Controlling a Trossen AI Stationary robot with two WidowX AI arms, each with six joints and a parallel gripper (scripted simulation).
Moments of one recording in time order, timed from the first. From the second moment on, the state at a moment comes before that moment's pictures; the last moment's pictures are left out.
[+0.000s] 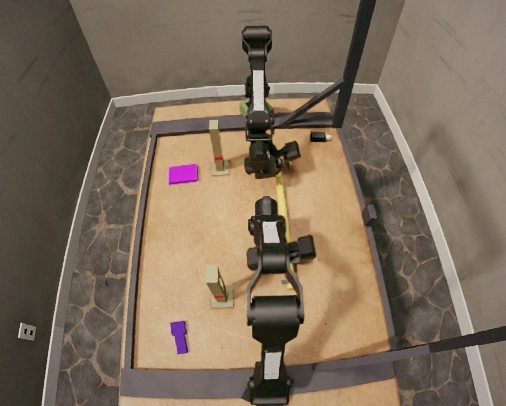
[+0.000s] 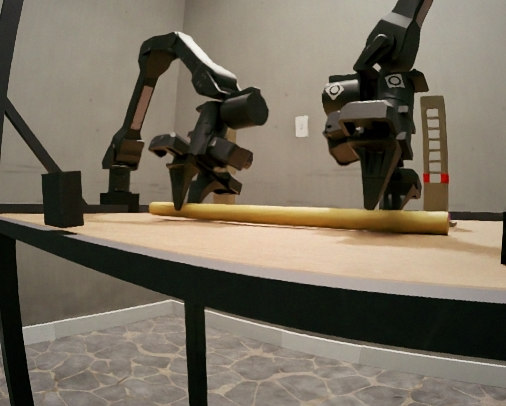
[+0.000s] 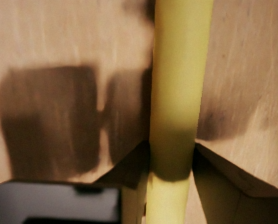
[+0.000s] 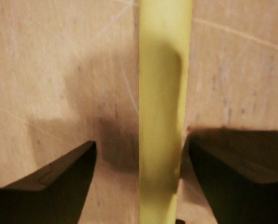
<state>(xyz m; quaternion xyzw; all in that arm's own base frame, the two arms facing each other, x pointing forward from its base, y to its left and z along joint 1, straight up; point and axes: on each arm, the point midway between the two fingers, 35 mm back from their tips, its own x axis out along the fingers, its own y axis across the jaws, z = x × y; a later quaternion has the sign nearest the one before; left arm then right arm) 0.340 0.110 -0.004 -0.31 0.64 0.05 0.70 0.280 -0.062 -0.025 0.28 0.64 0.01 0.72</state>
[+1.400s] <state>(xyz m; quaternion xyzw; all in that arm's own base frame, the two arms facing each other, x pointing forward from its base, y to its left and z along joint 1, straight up) 0.340 0.110 -0.004 -0.31 0.64 0.05 0.70 0.289 -0.035 0.002 0.00 0.70 -0.27 0.66</state>
